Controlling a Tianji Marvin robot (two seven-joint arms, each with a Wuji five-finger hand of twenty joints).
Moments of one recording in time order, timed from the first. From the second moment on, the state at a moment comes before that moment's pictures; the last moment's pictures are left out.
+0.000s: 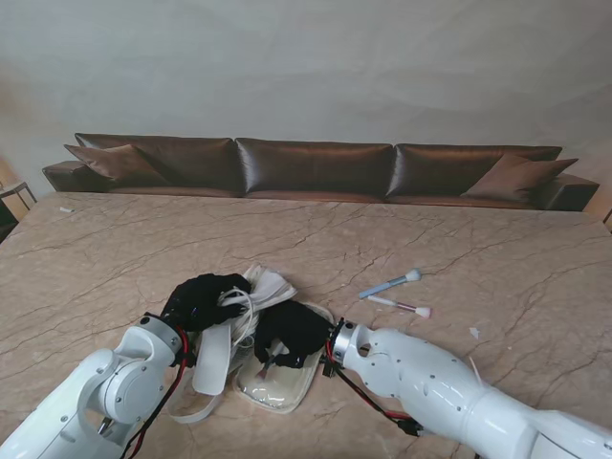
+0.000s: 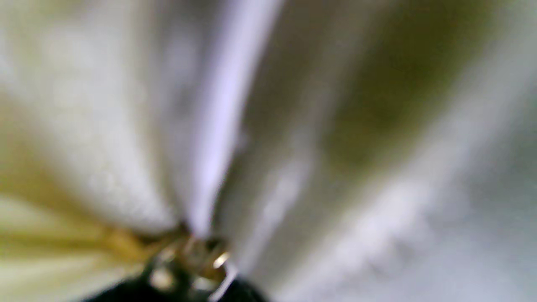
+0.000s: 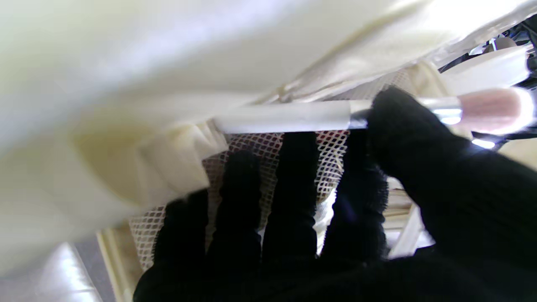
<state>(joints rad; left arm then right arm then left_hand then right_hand) 1.63 -1.08 -1.24 -1.70 0.80 -0.07 0.02 -0.99 -1.28 0.39 -0.81 -0.73 -0.64 -0.49 0.98 -0.42 0.44 -0.24 0.59 -0.15 0.76 1.06 0.89 -0.08 0.93 0.92 1.16 0.05 1.04 0.97 0.82 0.30 1.43 0.64 0.31 -0.87 1.42 -0.30 0.87 -0.42 0.86 0.80 0.81 -0.16 0.82 0.84 0.44 -0.01 1.04 1.13 0.13 0.06 1.15 1.06</state>
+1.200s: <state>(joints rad) 1.64 -1.08 -1.24 -1.71 0.80 -0.07 0.03 -1.00 -1.25 0.35 -0.86 -0.89 -0.26 -0.70 0.99 -0.42 0.43 -0.24 0.58 -0.15 0.77 1.08 0.89 -0.08 0.93 0.92 1.16 0.05 1.03 0.96 0.82 0.30 1.43 0.65 0.35 -0.84 1.36 -0.30 0.89 -0.41 0.89 0.55 0.83 -0.16 0.84 0.82 0.51 -0.04 1.03 1.11 0.16 0.07 1.19 1.06</state>
